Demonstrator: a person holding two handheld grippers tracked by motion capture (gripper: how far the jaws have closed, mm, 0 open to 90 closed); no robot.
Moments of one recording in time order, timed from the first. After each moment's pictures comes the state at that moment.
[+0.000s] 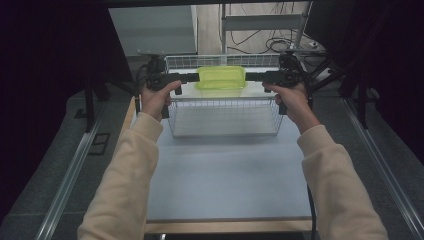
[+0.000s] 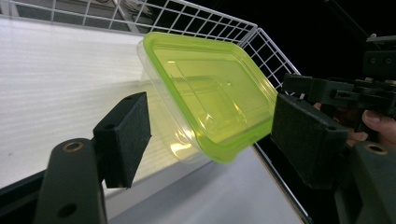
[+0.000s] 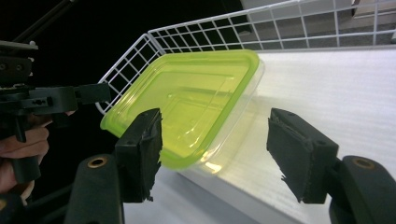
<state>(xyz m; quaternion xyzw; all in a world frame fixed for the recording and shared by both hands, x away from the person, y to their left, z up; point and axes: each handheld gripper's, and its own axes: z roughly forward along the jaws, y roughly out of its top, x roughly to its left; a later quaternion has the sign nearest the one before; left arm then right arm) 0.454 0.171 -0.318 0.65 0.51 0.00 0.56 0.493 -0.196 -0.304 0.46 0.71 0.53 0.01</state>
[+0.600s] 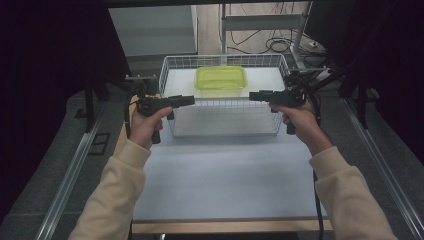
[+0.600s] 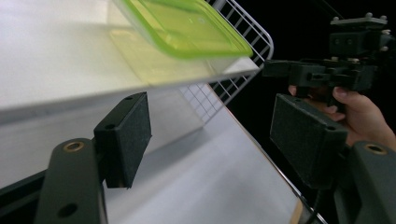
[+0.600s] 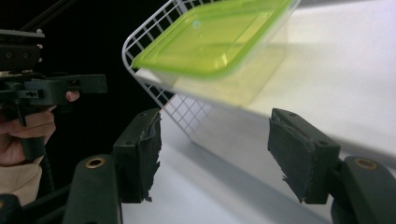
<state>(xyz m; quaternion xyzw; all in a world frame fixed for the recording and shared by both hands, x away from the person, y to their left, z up) 0.384 0.181 -0.341 0.67 0.47 -0.01 0.58 0.446 -0.213 -0.328 0.41 0.73 0.54 -0.01</state>
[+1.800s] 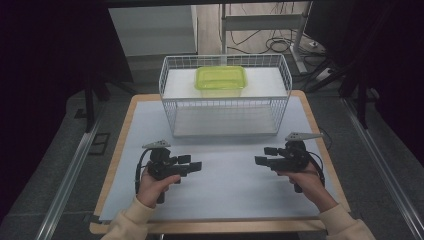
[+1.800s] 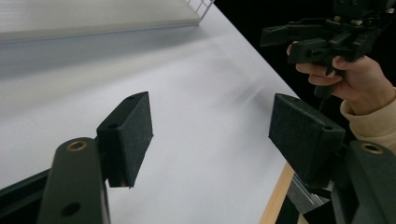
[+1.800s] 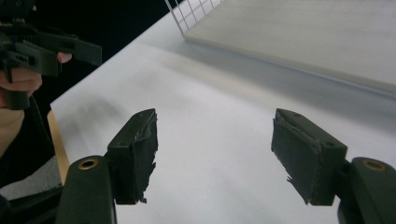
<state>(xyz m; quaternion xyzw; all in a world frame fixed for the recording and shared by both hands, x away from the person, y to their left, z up) 0.298 0.157 -0.469 0.72 0.44 -0.04 0.53 0.349 -0.244 -0.457 0.36 0.79 0.50 0.01</state>
